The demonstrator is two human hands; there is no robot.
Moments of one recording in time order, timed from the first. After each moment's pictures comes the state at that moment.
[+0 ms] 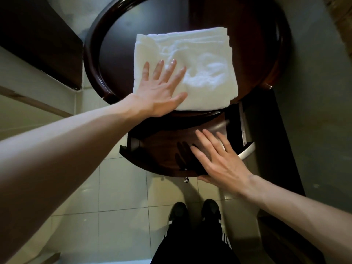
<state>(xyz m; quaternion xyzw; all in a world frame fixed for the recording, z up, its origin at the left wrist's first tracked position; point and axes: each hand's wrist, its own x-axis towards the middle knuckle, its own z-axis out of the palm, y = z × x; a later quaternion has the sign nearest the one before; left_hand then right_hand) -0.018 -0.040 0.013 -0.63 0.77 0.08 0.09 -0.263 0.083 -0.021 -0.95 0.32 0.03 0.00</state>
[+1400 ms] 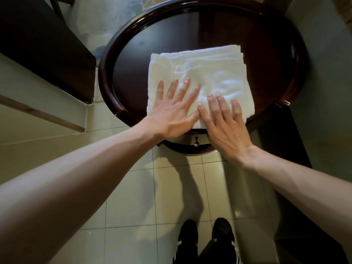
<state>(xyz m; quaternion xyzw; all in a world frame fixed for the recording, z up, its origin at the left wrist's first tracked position) -0.025 -0.035 0.012 -0.63 0.77 0.06 0.07 -0.209 -0.022 -0.033 -0.88 0.41 -0.08 -0.22</state>
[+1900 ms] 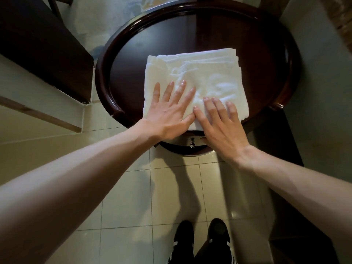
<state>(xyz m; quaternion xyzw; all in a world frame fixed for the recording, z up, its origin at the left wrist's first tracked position) -0.026 -0.032 0.014 -0.63 0.77 0.07 0.08 -0.212 -0.022 -0.014 -0.89 0.42 -0.02 -0.16</state>
